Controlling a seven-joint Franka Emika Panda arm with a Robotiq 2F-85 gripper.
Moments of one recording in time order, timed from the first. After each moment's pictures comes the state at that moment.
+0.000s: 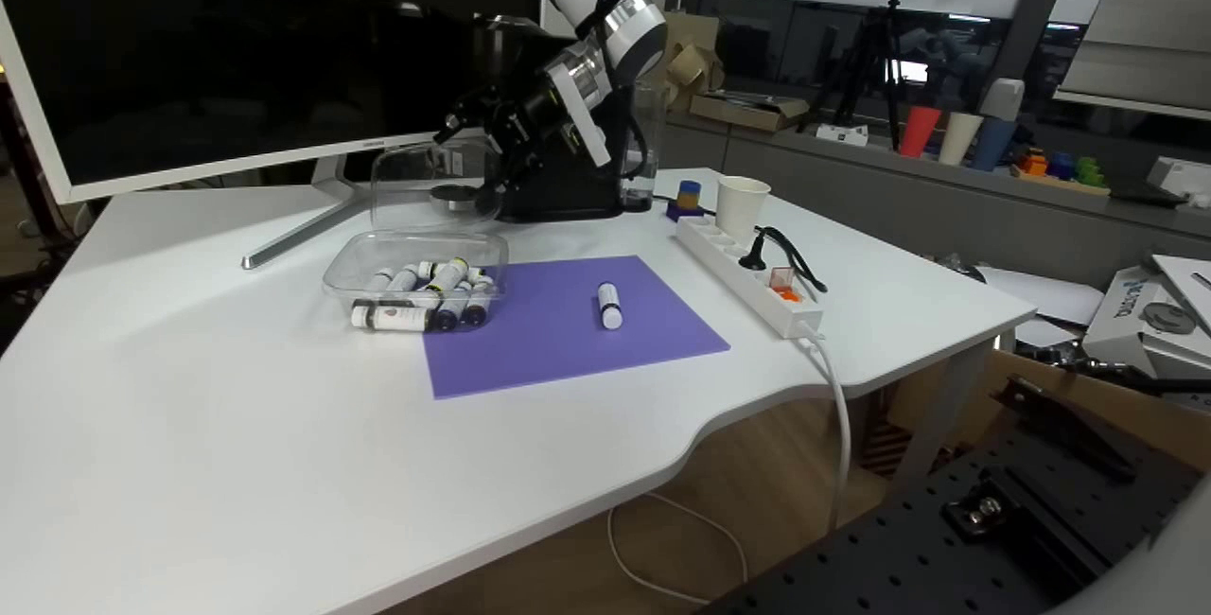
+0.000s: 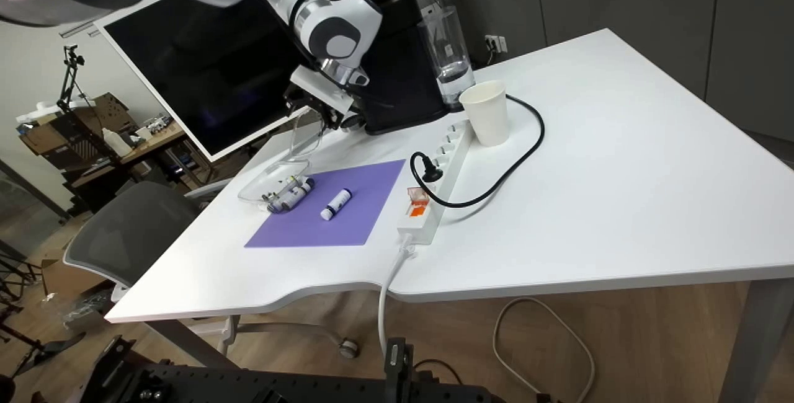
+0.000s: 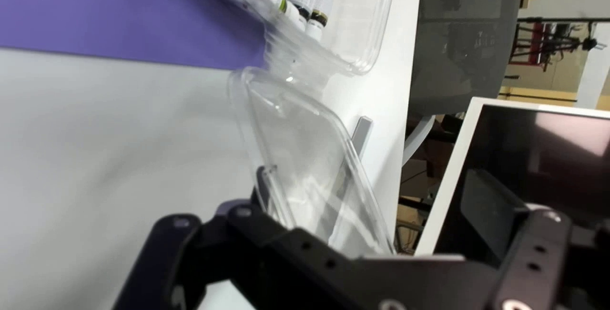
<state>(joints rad) -0.27 1.06 0.23 -1.17 0.77 1.85 -0.59</state>
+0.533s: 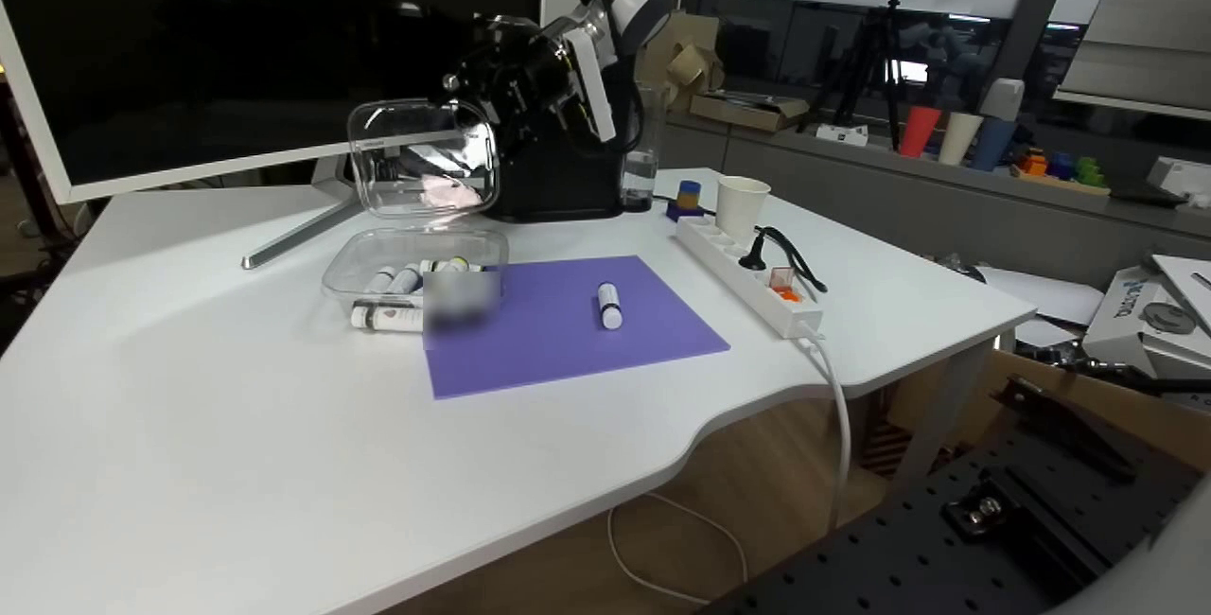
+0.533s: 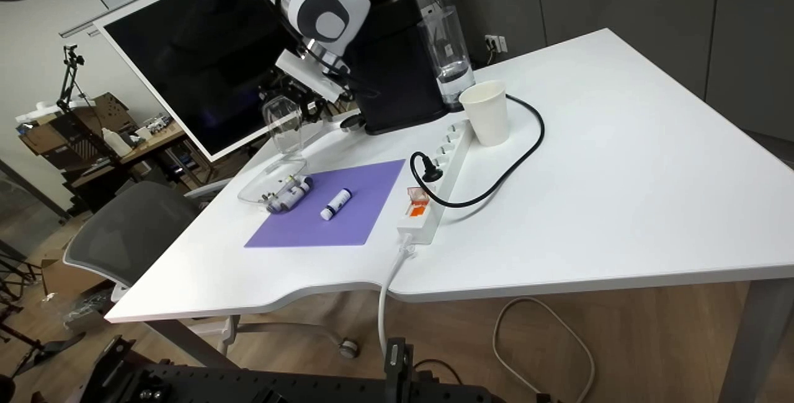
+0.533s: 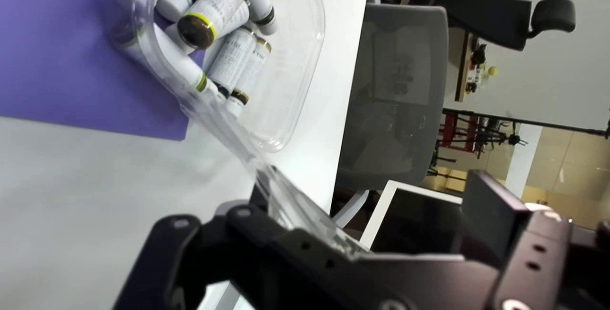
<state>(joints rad) -0.27 0.97 0.22 -1.23 0.76 1.64 -0.71</state>
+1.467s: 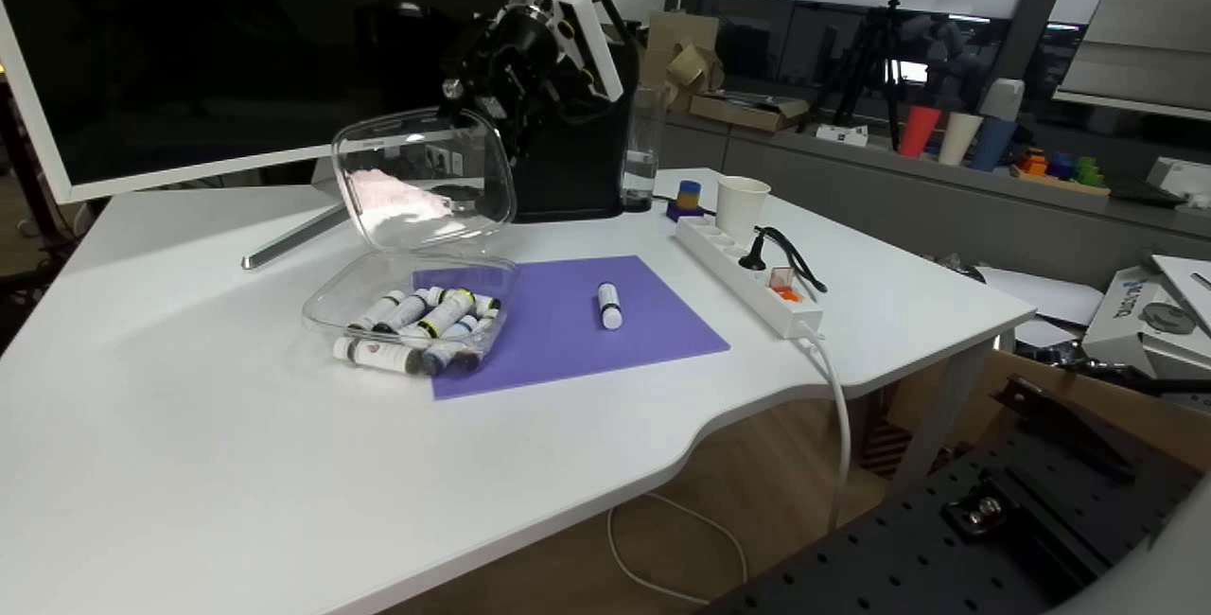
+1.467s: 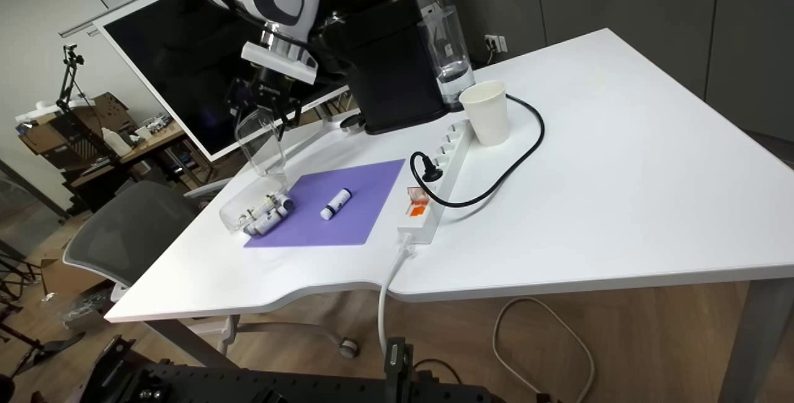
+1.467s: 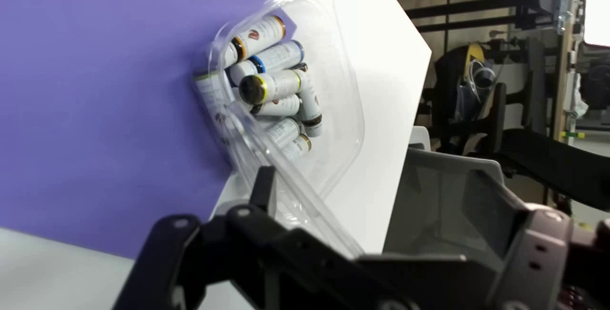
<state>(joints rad) -0.14 0.78 0.15 -1.40 0.48 1.57 -0.72</state>
